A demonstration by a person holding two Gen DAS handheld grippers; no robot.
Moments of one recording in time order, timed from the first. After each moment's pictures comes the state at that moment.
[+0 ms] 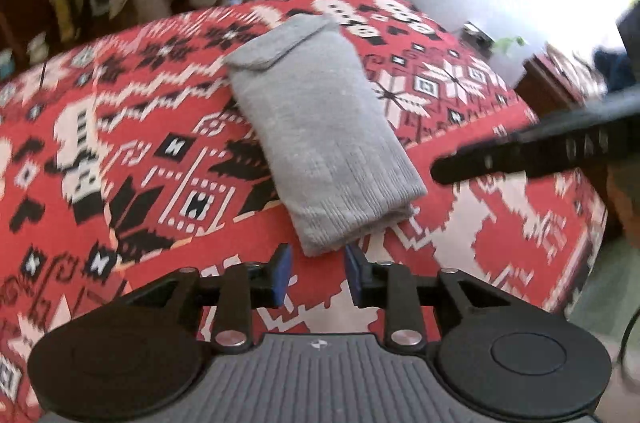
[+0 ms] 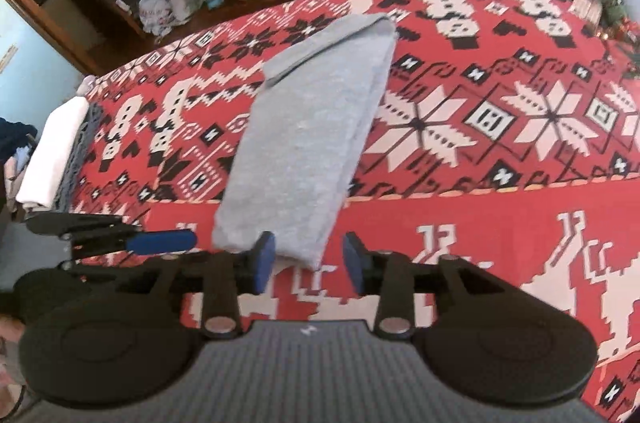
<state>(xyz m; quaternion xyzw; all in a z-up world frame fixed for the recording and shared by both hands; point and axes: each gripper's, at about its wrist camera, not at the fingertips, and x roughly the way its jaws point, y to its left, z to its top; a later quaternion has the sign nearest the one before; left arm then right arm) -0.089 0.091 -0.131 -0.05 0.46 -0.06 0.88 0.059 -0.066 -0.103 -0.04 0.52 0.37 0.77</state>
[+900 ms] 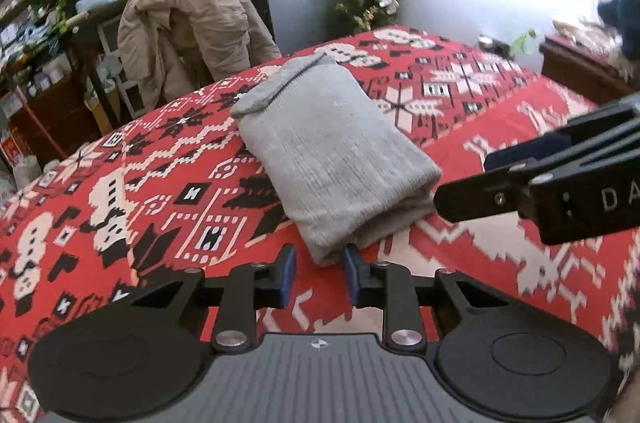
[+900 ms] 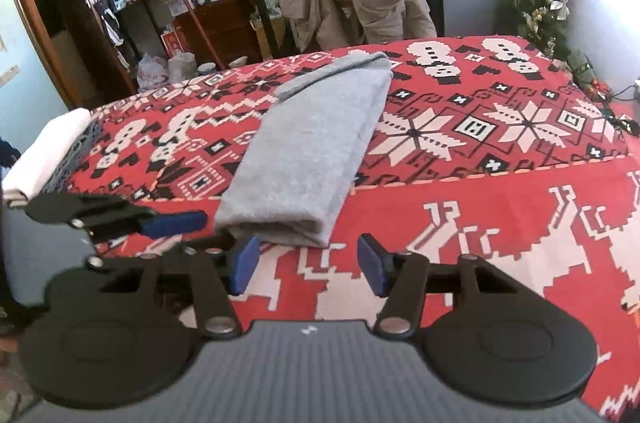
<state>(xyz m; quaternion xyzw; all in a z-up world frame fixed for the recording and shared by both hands) -0.107 0.056 -0.159 0.06 0.36 0.01 0.93 -0.028 -0.083 -0.133 -0.02 0.38 0.35 0.85</state>
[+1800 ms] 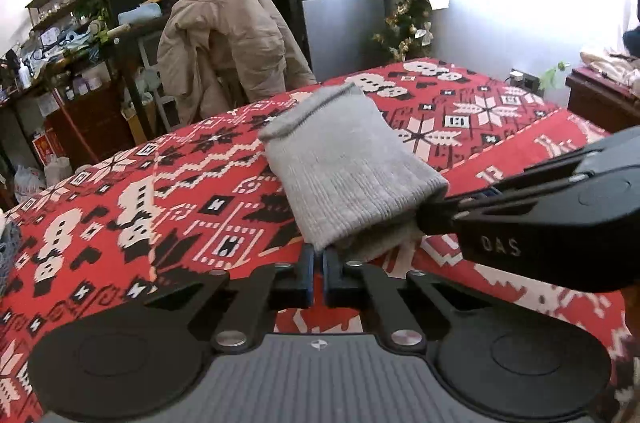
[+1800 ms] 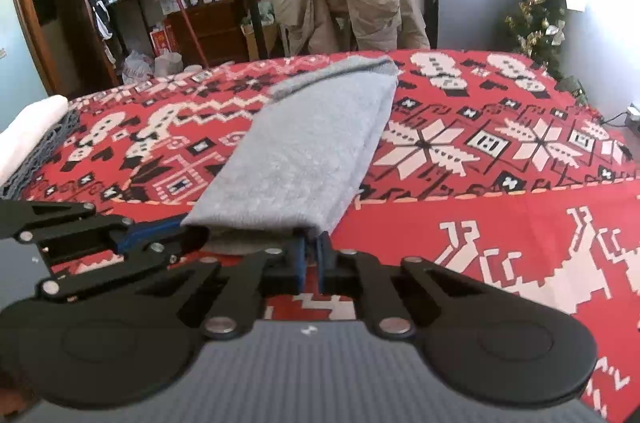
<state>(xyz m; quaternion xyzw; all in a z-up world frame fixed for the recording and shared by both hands) -0.134 0.043 -0.148 0.05 0.31 0.07 0.95 -0.032 -0.054 -0.155 -0.06 0.35 0.33 0.87</state>
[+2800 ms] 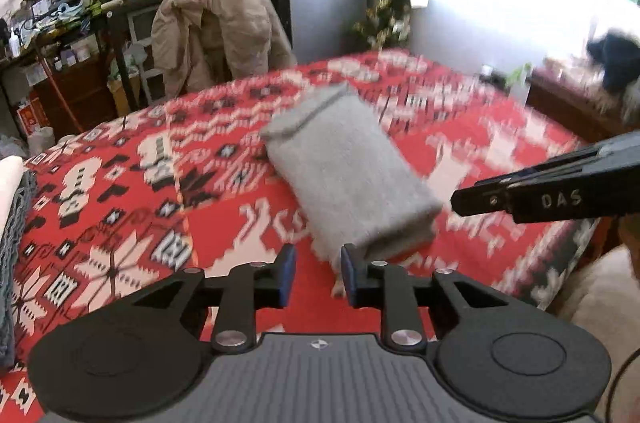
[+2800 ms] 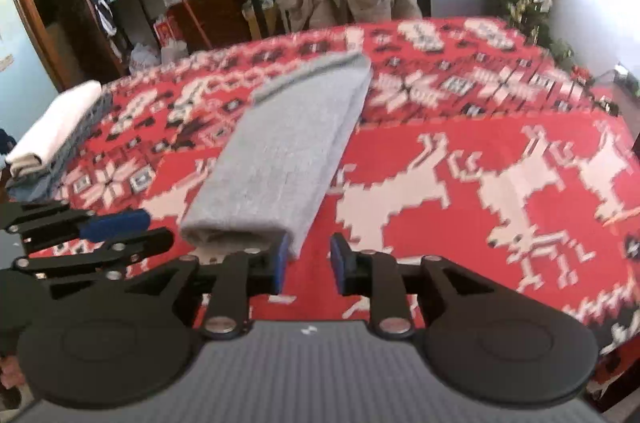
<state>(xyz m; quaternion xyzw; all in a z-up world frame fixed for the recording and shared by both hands) -0.212 0.054 -0.121 0.01 0.32 0.02 0.95 -0.097 -0.107 -0.127 -0.04 0.38 0.34 0.86</state>
